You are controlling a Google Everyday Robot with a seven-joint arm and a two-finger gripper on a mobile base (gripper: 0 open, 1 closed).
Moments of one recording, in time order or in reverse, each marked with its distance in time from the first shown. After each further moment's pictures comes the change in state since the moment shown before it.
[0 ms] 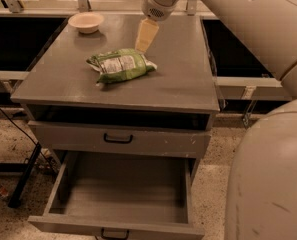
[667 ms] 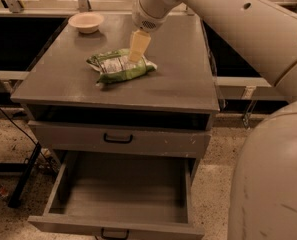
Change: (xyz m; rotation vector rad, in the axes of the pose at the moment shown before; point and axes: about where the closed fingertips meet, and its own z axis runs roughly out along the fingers) arm -0.020 0.031 0.022 -0.060 -0.063 -0.082
